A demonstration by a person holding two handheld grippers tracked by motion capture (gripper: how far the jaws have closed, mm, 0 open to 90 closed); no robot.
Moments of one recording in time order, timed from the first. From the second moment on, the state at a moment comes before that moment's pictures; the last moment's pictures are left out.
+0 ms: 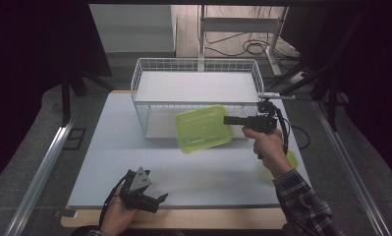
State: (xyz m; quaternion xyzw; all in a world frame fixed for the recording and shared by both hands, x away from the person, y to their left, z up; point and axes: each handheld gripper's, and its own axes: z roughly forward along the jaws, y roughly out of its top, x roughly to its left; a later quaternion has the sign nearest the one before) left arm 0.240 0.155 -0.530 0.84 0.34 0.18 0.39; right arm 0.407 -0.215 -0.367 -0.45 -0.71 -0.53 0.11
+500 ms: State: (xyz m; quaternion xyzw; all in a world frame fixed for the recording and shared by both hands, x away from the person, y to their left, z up) left arm 0.240 0.158 -0.528 0.83 0.35 0.17 0.41; right arm 0.424 -0.206 -0.330 -0.45 -0.69 -0.56 0.10
